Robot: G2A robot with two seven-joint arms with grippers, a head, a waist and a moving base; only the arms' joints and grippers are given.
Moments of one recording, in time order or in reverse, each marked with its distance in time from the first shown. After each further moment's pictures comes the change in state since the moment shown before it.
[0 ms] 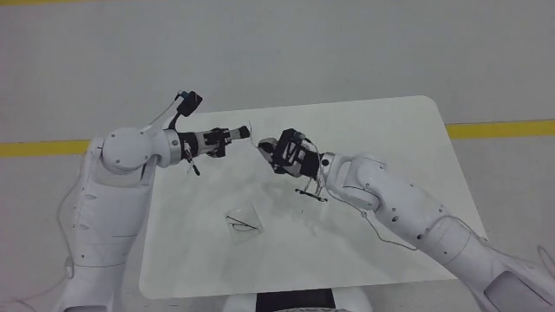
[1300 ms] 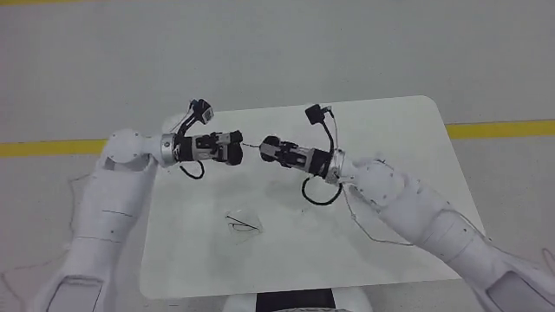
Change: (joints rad) left arm -0.160 0.069 0.198 0.446 -0.648 -0.324 -0.161; right arm -0.009 0.006 0.048 0.063 1.088 0.000 0.323
